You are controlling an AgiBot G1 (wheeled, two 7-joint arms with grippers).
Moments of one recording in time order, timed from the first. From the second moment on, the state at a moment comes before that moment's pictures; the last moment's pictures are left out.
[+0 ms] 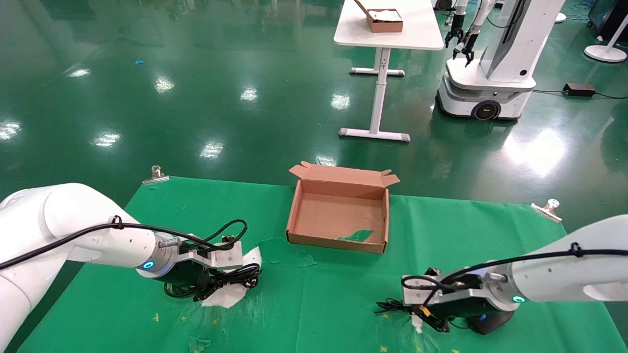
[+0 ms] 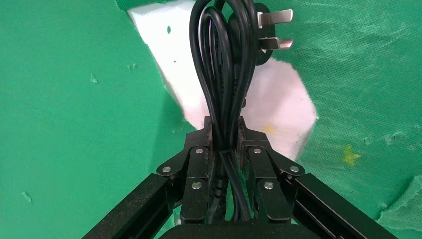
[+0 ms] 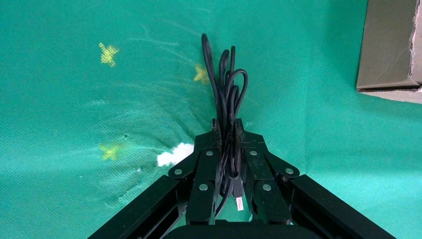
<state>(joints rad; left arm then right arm) -1.67 1.28 0.83 -0.40 2.10 1.09 -0.12 1.49 -1.08 -0.68 0.61 -1.89 -1.20 -0.17</state>
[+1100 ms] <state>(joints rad) -1.72 1.37 1.02 -0.63 1.61 0.79 0.22 1.80 -0.97 -0.56 0.31 -1.80 -1.07 -0.39</state>
